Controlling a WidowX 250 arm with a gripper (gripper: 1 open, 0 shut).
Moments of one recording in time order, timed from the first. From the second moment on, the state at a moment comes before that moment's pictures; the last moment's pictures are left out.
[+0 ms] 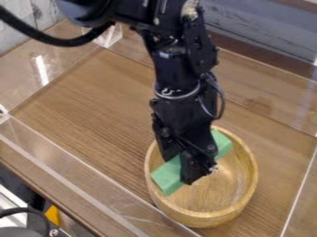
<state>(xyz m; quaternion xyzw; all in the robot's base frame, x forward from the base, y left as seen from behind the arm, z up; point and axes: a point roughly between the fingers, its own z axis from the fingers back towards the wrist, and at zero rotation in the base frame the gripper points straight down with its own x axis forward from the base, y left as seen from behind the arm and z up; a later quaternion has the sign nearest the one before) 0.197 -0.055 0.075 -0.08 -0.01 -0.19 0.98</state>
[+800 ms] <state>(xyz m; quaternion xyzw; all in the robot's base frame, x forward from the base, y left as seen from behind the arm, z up) 0.192 -0.077 0.088 -0.08 0.00 -0.16 0.98</state>
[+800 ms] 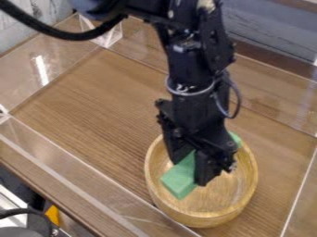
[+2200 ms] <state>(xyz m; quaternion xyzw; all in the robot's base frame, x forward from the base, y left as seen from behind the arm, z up) 0.204 -0.085 0.047 -0.08 0.01 -0.15 0.99</state>
